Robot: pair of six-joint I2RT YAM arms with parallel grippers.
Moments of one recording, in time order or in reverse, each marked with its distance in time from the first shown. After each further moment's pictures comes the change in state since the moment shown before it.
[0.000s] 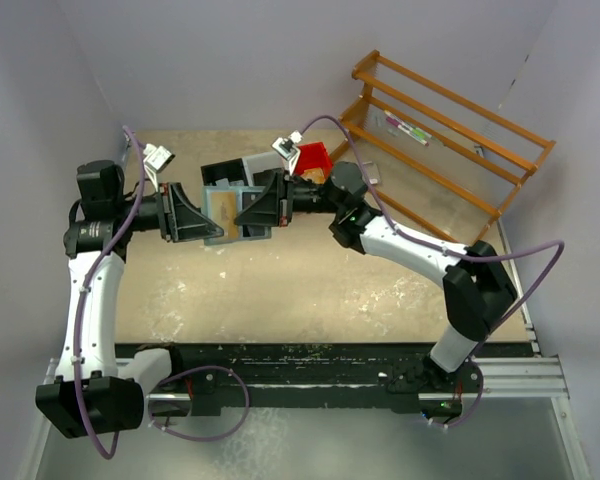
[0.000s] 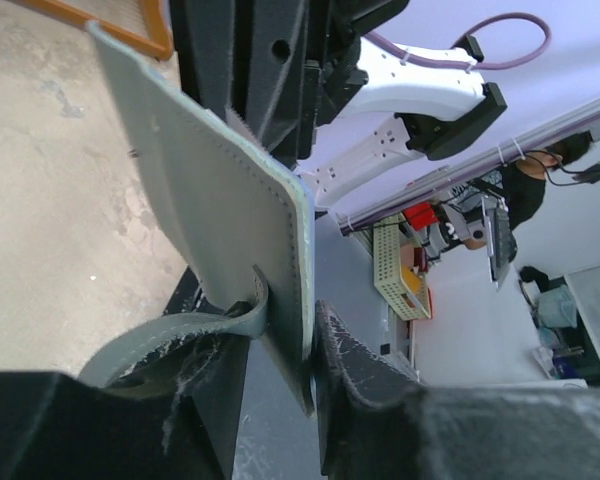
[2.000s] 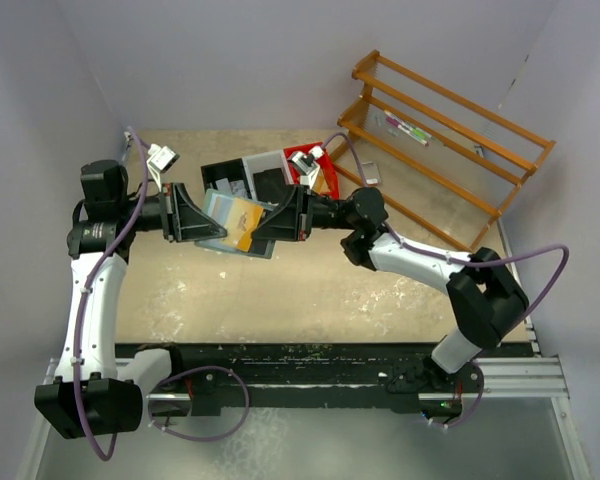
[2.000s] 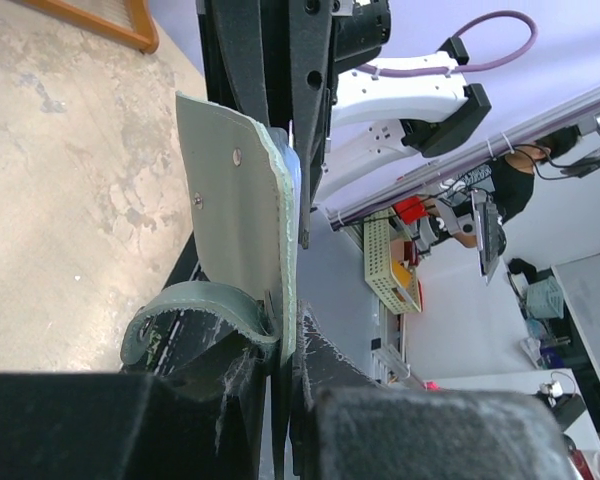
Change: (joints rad) left arm -0.020 -0.009 -0.019 0.039 0.029 -0.048; right arm -0.014 -0.058 -0.225 0.396 -0.025 0.254
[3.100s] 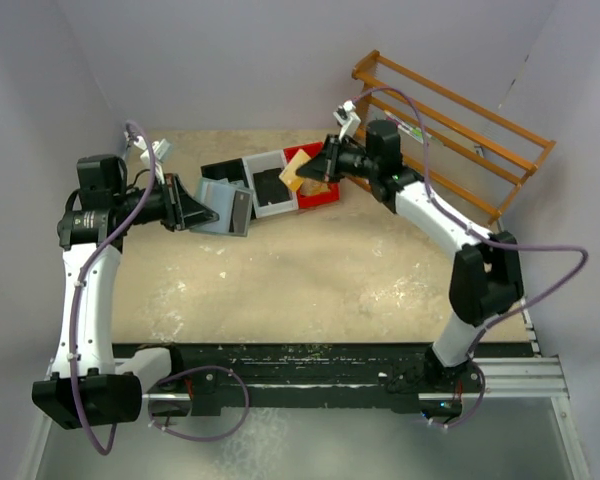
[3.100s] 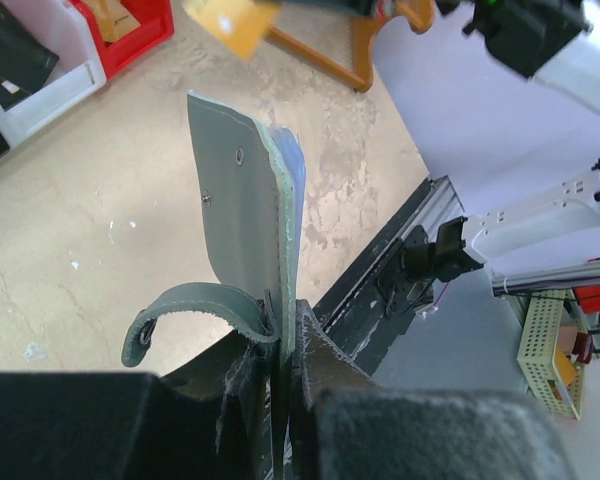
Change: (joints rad) left arm 0.002 0.050 0.142 -0.242 -0.459 0.258; right arm -0.327 0.050 0.270 -0.911 0.152 -0.633
